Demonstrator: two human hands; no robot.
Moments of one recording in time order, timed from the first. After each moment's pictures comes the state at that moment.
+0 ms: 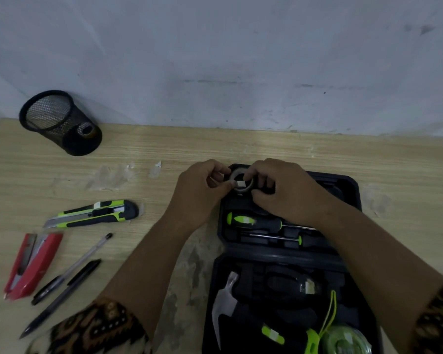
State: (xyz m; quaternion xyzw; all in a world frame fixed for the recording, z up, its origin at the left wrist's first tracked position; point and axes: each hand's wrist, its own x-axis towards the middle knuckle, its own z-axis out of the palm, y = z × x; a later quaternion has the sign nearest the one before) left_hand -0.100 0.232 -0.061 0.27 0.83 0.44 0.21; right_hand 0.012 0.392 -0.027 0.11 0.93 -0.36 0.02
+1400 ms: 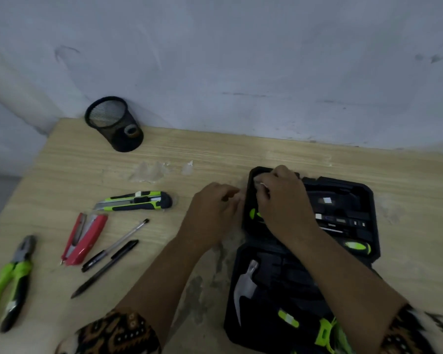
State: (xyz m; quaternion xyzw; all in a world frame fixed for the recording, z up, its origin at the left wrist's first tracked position) left_hand -0.074 0.175 -0.054 0.36 0.86 0.34 0.11; right_hand 0.004 0.321 -0.030 0.22 0.95 -0.22 -0.09
